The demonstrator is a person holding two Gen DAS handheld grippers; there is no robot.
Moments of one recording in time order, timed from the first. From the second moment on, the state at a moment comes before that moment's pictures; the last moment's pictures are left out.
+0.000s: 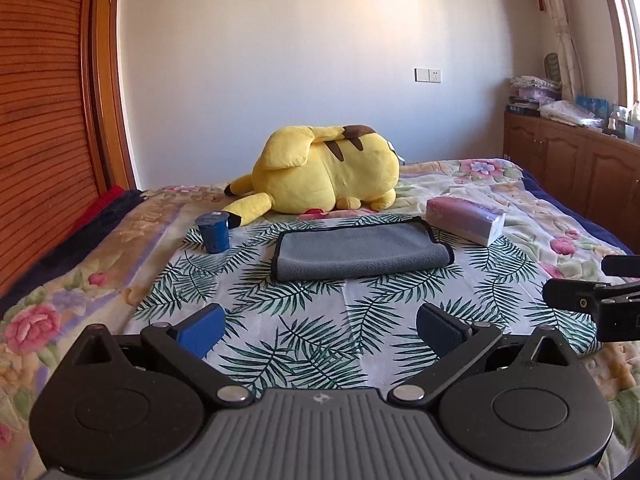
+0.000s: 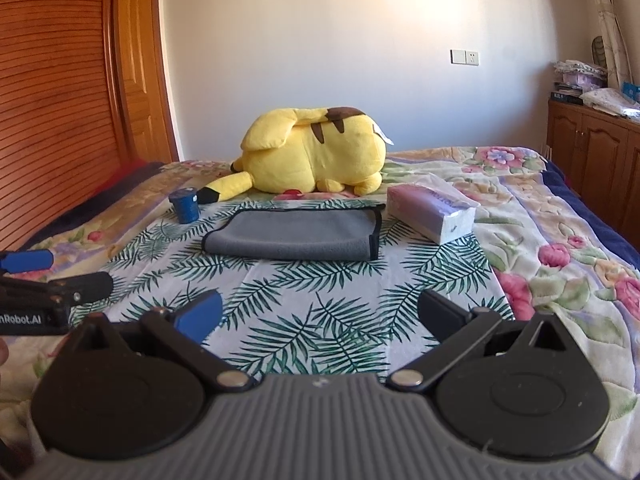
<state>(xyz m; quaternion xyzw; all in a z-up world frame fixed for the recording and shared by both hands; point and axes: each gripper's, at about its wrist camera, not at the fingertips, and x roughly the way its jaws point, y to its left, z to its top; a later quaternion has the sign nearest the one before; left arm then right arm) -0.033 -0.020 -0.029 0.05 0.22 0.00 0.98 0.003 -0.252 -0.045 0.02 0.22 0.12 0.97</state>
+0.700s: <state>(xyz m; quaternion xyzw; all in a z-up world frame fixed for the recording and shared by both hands) -0.046 -0.019 -0.017 0.06 0.17 -0.01 0.98 -0.004 -0.255 -0.042 0.03 0.18 0.10 0.98</state>
